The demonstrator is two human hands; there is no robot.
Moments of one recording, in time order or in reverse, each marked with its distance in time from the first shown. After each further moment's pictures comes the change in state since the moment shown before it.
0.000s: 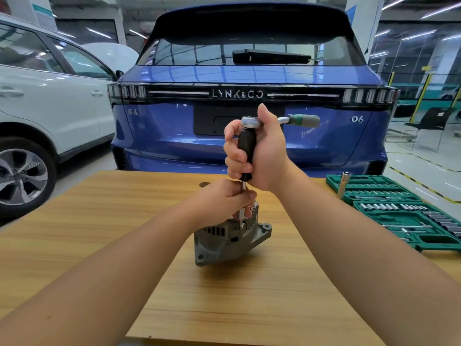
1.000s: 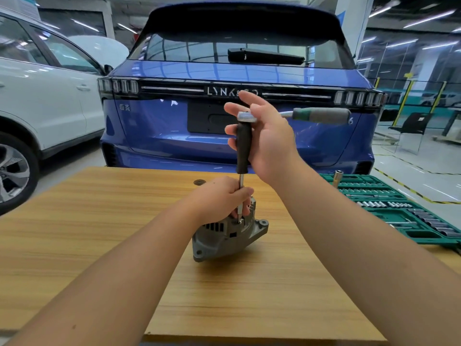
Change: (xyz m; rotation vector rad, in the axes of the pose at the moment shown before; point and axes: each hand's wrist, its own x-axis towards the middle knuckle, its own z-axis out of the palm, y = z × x) left_hand 0.007 -0.007 0.009 -0.014 -0.007 -0.016; right_hand -0.004 -0.005 0.019 -0.058 0.427 -0.251
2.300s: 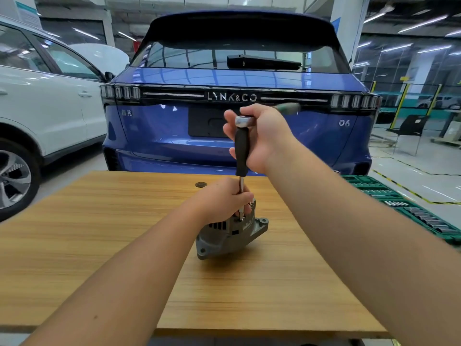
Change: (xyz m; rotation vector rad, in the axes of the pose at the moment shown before) left_hand -0.014 0.010 -0.002 0.063 -0.007 0.017; right_hand -0.001 -0.028 0.025 0.049 0.165 0.408
